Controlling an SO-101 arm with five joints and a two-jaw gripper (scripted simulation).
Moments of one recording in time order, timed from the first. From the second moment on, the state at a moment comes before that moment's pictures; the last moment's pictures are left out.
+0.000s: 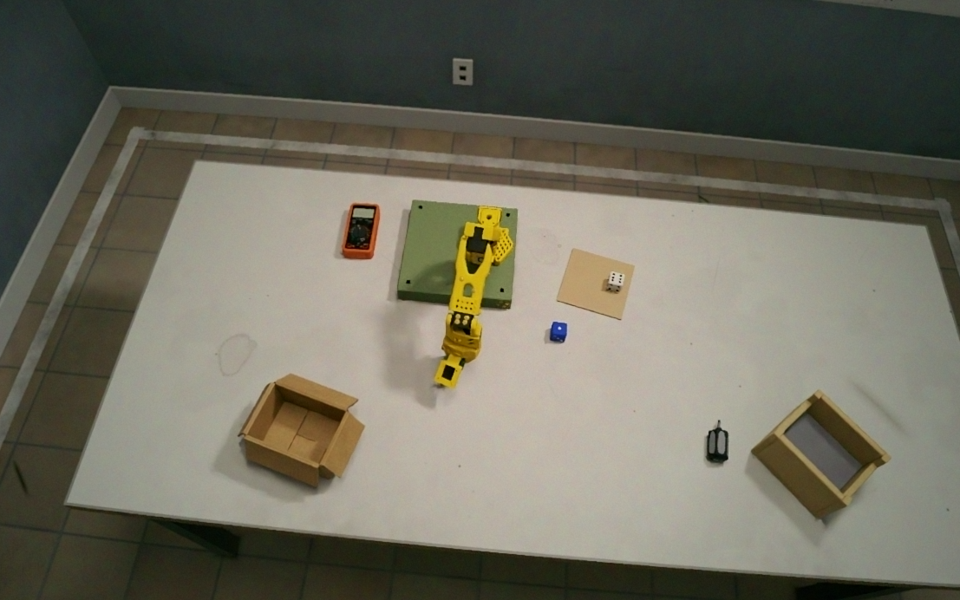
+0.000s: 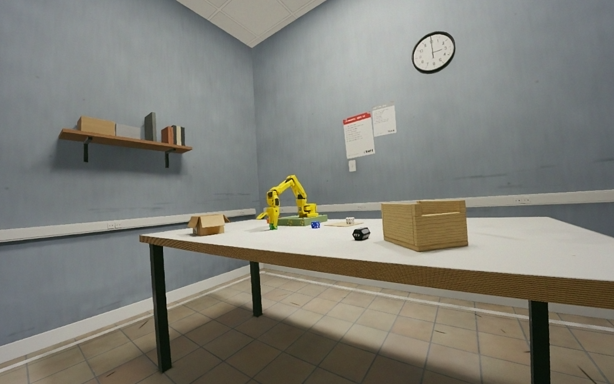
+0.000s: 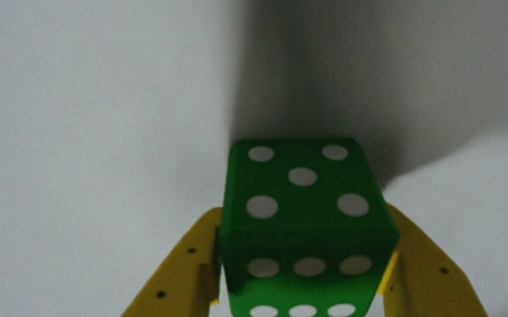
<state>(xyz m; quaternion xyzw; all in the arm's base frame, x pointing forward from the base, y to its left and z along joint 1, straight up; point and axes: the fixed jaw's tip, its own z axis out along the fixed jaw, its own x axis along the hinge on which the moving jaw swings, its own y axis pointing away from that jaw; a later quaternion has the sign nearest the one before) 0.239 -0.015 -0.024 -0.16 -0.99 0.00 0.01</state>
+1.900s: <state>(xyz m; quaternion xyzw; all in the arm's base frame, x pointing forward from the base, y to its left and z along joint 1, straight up) 0.234 -0.015 0.016 -0.16 -0.99 0.00 0.03</state>
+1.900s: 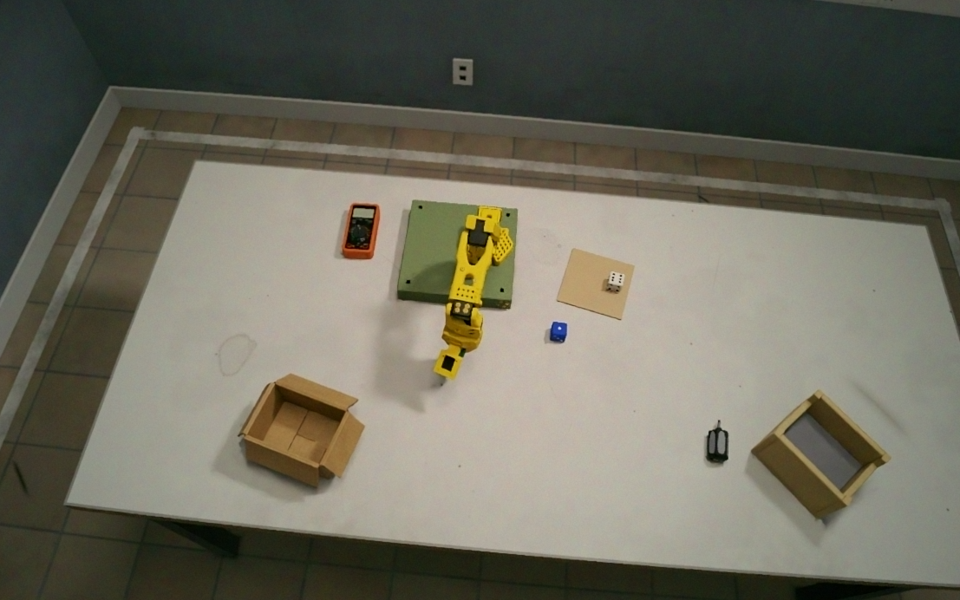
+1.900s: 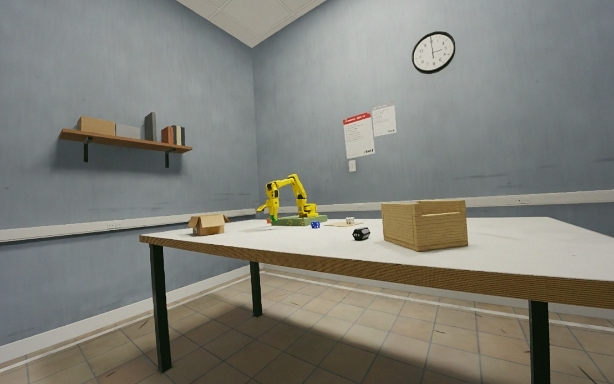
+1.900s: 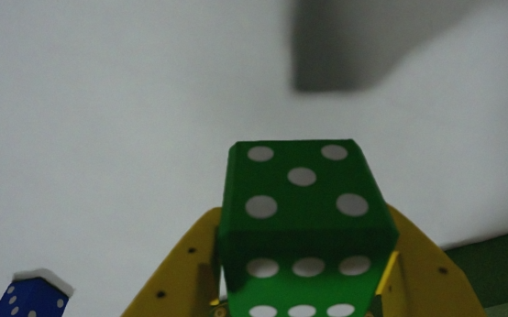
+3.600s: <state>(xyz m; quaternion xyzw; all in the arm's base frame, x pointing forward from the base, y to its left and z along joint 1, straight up) 0.201 0.125 0.016 0.15 -0.99 0.01 0.02</state>
